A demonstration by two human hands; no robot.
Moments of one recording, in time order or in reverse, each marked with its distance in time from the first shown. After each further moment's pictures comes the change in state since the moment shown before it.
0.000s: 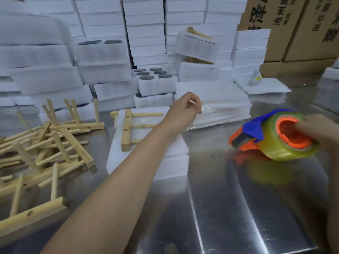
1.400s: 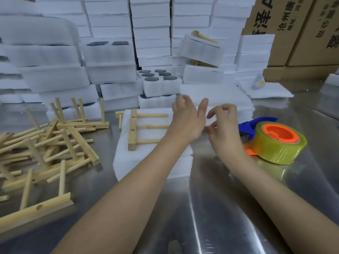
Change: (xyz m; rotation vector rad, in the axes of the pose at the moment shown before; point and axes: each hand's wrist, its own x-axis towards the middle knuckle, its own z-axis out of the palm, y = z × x) left_hand 0.000 -0.008 0.016 0.435 0.192 0.052; right_hand -0.097 -0.102 0.146 0.115 0.064 -0.695
